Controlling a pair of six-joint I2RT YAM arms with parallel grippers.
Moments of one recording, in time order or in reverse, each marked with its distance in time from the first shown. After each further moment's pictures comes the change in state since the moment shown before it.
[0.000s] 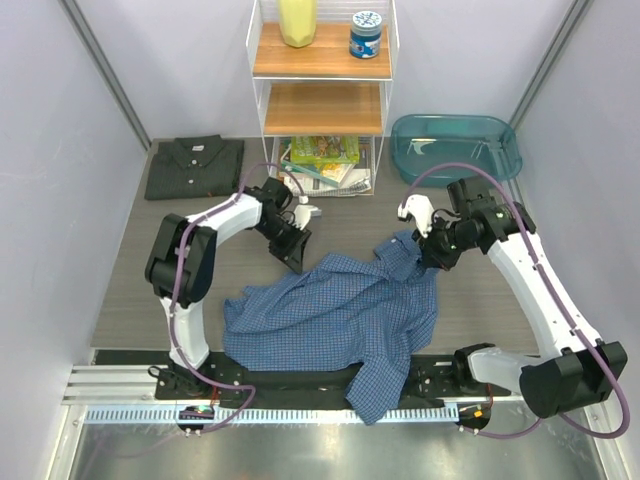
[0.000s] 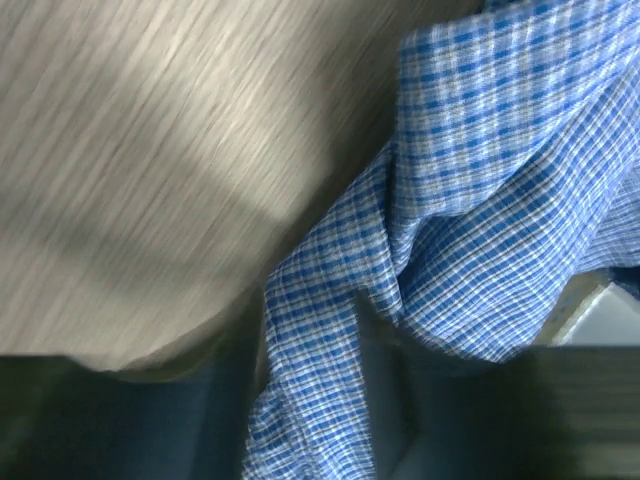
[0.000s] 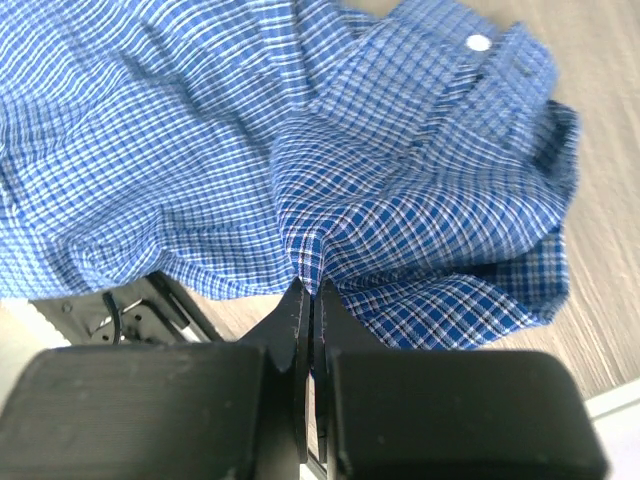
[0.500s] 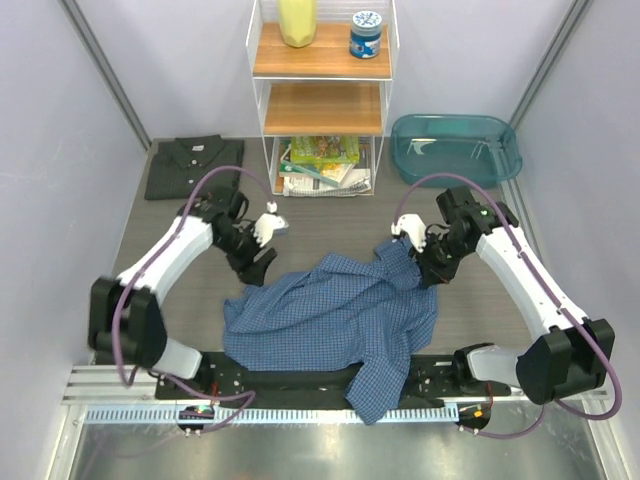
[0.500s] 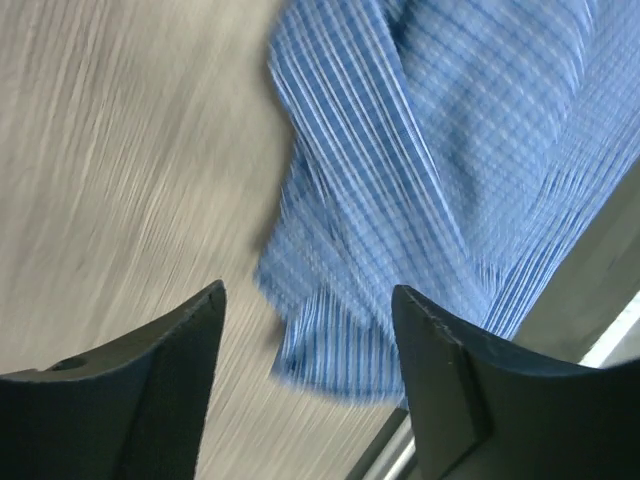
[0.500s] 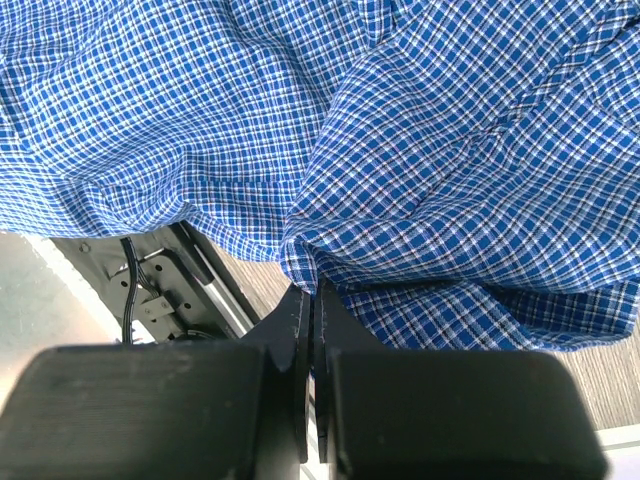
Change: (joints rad) left arm 0.130 -0.525 -0.251 -0.196 -0.125 0.433; right arm 0.010 0.067 -0.078 -0.068 -0.007 -0.082
